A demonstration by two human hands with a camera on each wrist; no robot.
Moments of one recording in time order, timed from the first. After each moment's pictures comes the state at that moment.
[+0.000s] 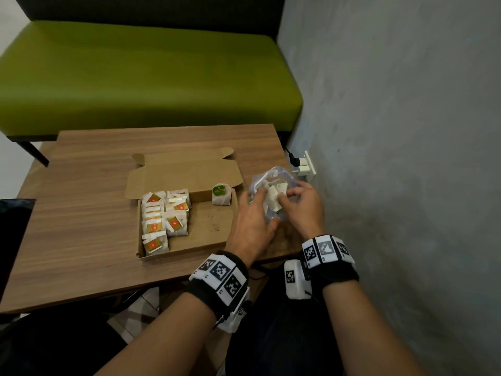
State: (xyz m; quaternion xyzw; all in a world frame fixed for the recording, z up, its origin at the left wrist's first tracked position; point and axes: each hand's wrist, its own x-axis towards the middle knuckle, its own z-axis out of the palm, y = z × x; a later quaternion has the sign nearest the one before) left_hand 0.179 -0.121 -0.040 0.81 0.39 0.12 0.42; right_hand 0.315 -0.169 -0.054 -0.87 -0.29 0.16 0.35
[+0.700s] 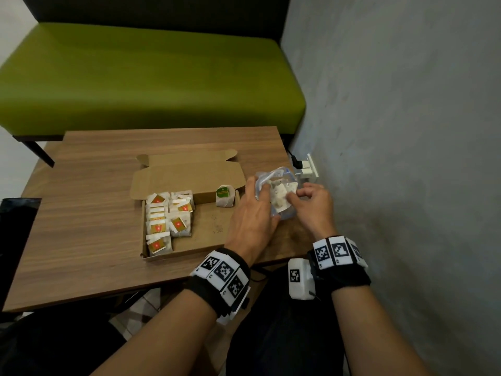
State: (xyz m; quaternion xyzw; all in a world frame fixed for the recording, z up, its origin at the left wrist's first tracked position) left_hand 0.177 -0.112 -0.019 0.89 0.35 0.11 0.29; right_hand 0.319 -0.169 -0.042 -0.86 -0.24 0.17 0.42
